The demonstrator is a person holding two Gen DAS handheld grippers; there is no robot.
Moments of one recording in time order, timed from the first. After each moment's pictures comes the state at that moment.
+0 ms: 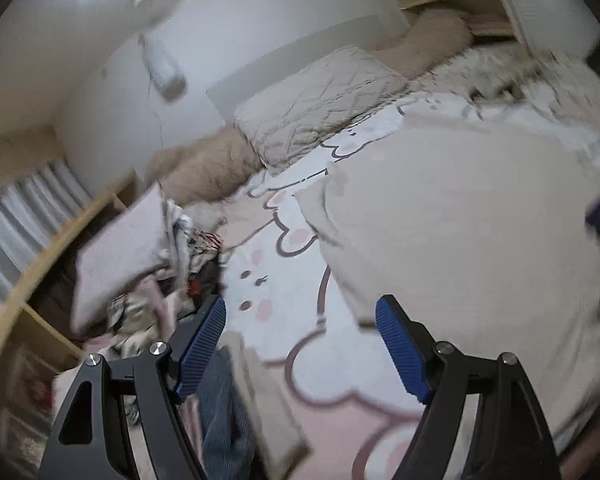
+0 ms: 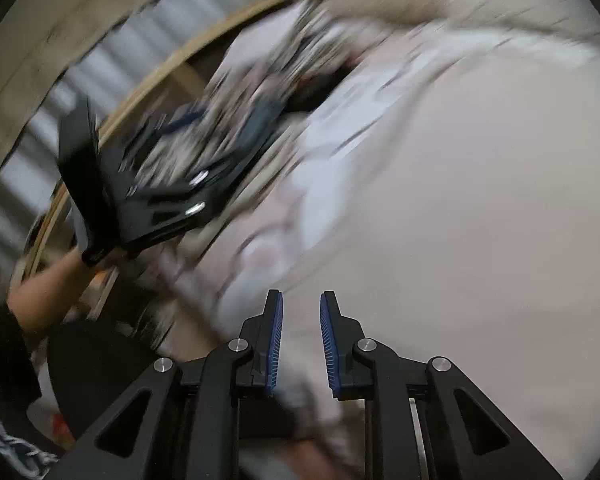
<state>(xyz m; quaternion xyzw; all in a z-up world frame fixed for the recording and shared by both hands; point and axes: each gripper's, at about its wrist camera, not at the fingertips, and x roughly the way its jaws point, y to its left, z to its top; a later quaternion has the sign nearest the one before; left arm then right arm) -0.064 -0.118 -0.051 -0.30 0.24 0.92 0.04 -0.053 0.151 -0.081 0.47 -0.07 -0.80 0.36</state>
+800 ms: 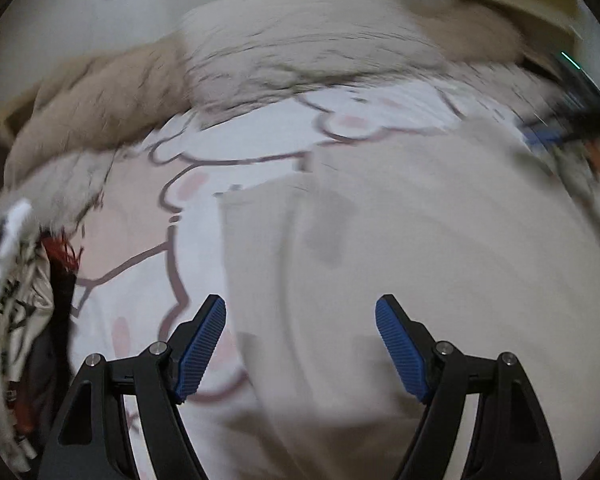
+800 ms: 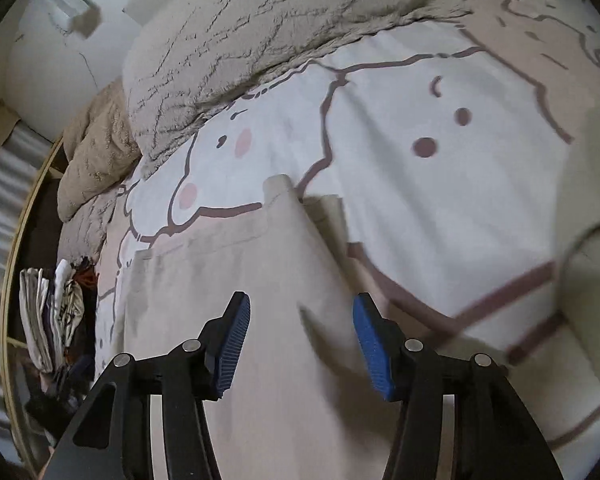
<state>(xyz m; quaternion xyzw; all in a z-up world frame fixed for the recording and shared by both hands) -0.391 -0.105 -0.138 -0.44 0.07 0.89 0.09 -0.457 0.331 -0.143 0.52 -0.22 -0.81 0.14</state>
